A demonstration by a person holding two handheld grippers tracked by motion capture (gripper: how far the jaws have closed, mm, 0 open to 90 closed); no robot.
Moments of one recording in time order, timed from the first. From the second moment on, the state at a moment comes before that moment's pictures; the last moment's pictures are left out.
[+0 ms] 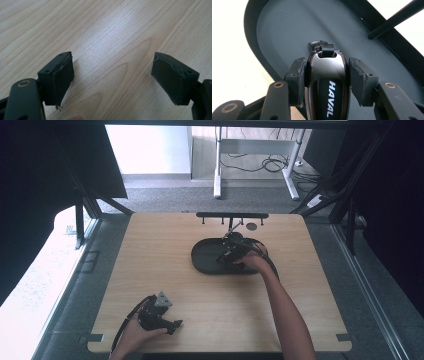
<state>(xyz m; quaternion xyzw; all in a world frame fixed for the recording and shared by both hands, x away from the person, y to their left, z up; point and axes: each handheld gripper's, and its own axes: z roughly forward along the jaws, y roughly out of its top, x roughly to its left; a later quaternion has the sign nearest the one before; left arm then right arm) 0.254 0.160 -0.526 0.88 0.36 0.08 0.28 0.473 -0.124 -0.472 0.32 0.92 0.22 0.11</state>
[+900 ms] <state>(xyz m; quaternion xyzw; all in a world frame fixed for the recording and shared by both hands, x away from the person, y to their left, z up) 0.254 0.162 -0.524 0.88 0.37 0.08 0.29 0.483 -0.140 -0.505 0.35 0.91 0.18 0.12</state>
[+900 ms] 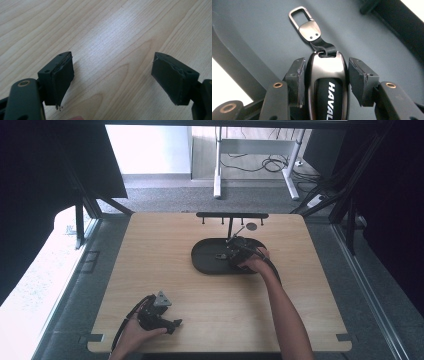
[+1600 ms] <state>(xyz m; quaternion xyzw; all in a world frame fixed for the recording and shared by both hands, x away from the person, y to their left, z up) 0.253 0.158 -0.524 0.88 0.37 0.08 0.29 0.448 -0.160 -0.477 0.35 0.90 0.24 0.14</state>
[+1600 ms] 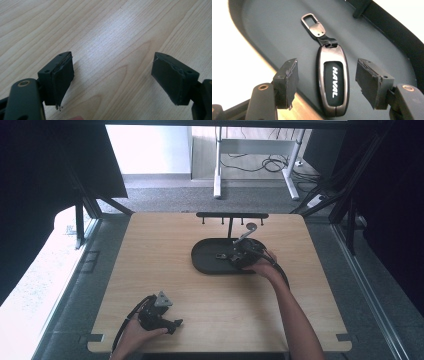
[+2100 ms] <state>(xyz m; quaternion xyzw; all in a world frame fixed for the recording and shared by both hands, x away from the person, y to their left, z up) 0.253 0.160 -0.522 0.88 0.37 0.08 0.29 0.399 -0.190 -0.457 0.34 0.88 0.30 0.15</state>
